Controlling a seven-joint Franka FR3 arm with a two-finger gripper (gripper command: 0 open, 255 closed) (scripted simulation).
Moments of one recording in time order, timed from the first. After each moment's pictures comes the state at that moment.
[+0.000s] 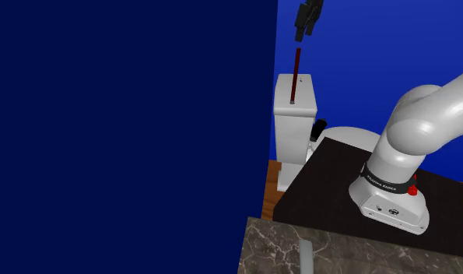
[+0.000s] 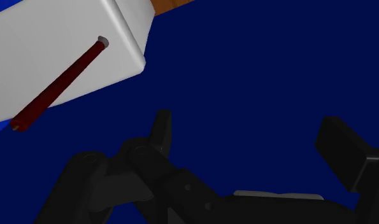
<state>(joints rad) -0.05 -0.67 -0.15 -2.21 -0.07 1.70 -0.24</state>
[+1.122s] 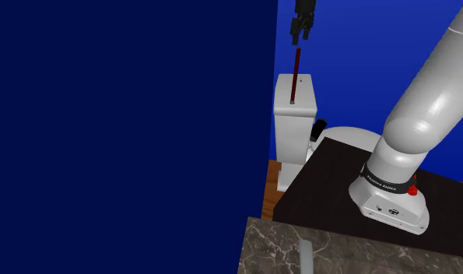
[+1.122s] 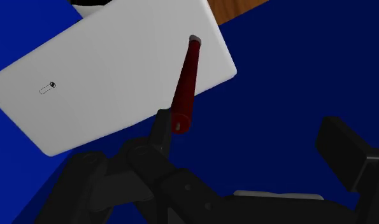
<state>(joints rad) -0.12 -0.10 -0.41 -1.82 -0.06 1.76 -0.48</state>
